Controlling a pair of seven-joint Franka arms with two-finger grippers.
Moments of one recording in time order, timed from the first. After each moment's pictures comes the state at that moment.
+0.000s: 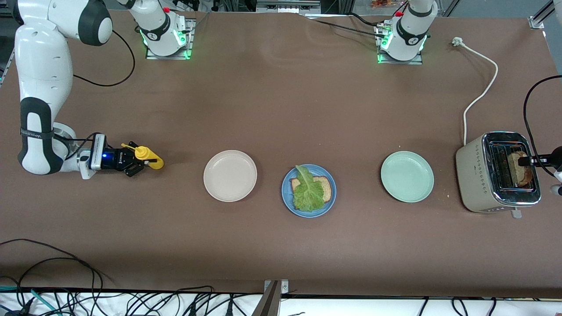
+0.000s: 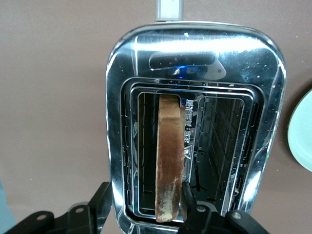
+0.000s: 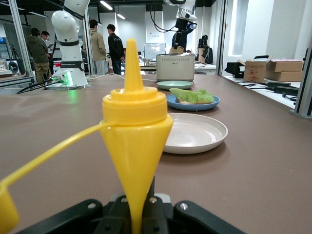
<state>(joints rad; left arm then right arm) 0.30 0.53 0.03 -1.41 0.18 1.72 0.24 0.02 0.92 -0.44 -1.68 1.36 1.29 -2.67</state>
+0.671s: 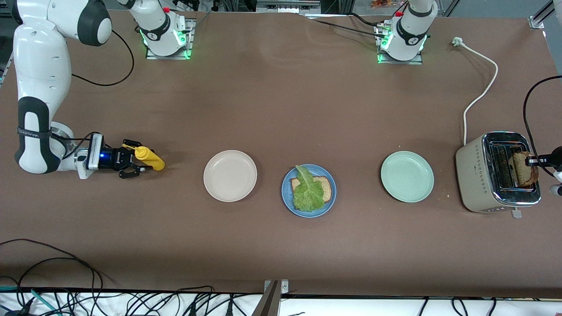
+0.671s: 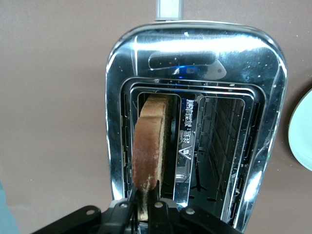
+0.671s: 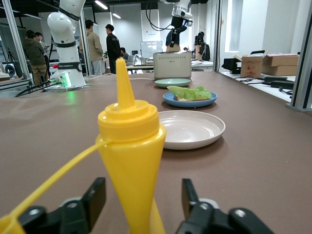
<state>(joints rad) 0.30 0.53 0.03 -1.41 0.18 1.72 0.24 0.02 0.92 -0.46 -1.68 1.36 1.29 -2.64</state>
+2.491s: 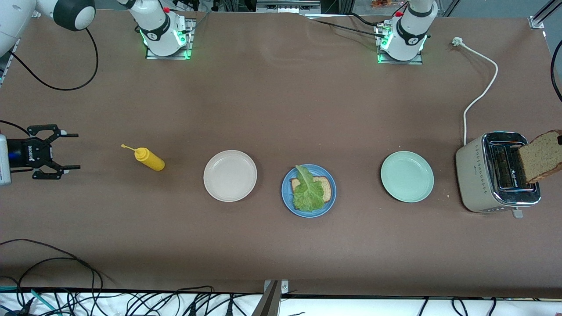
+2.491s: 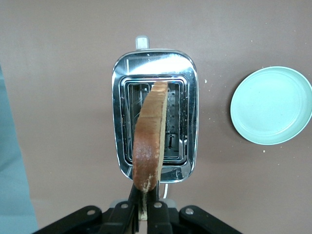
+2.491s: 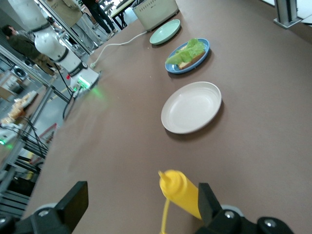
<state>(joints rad) 0.30 0.30 -0.02 -1.37 0.13 1.57 0.30 0.02 0.78 -0.66 -1.18 1.11 1.04 -1.70</state>
